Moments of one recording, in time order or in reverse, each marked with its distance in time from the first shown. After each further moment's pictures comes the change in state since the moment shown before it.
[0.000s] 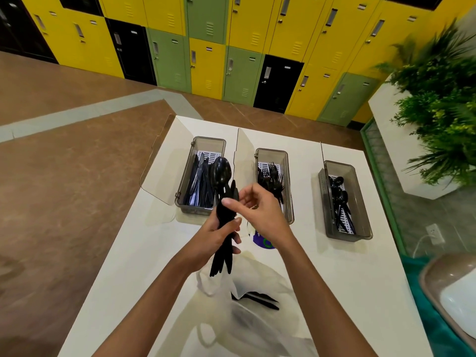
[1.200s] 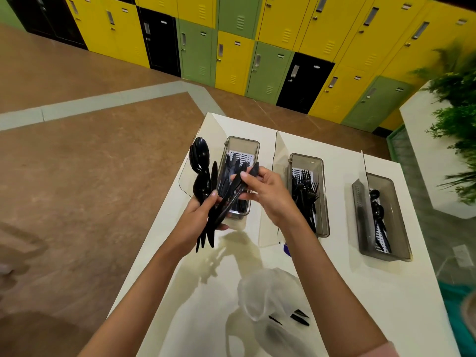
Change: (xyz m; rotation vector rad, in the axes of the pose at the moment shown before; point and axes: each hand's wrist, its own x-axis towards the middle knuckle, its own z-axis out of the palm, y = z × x) left_hand 0.003 0.018 -0.099 -0.158 0.356 0.044; right_hand 0.067 -0.036 0.067 0.439 -0.148 0.150
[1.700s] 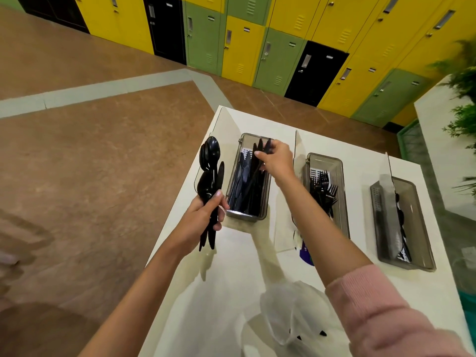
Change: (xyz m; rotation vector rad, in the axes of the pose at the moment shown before) left_hand 0.031 -0.004 -0.041 0.020 -0.092 -0.007; right_hand 0.128 0.016 -0.001 -0.550 0.375 0.020
